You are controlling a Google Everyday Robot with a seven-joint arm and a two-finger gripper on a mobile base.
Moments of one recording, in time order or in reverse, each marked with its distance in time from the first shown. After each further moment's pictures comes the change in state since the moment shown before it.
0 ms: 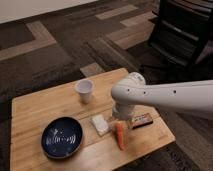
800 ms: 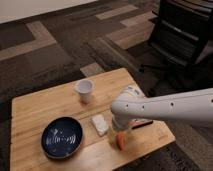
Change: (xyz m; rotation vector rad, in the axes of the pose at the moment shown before) arm 0.025 -0.007 0.040 0.017 0.013 -0.654
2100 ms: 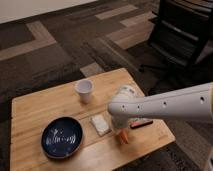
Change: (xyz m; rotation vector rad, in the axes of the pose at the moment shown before) arm -0.024 -0.008 -0.031 0.126 -0.051 0.105
